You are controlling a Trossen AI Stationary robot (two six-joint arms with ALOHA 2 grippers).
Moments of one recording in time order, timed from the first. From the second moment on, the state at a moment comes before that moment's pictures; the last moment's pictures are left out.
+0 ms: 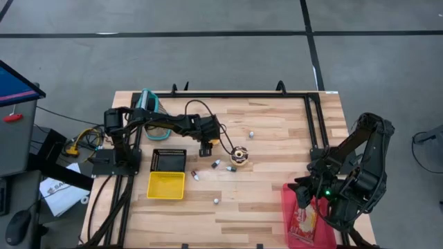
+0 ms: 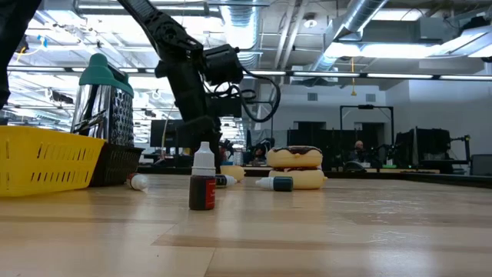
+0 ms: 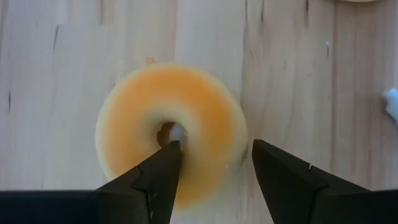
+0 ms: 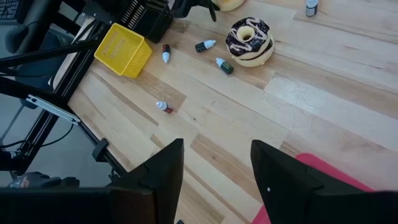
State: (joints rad) left arm 0.24 1.84 1.08 -0.35 -0.06 0.23; right arm 1.02 1.45 1.59 -1.54 0.76 2.04
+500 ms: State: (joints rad) left arm 0.25 1.86 1.07 -0.28 -0.01 0.14; right arm 1.02 1.45 1.59 -1.54 0.75 2.04
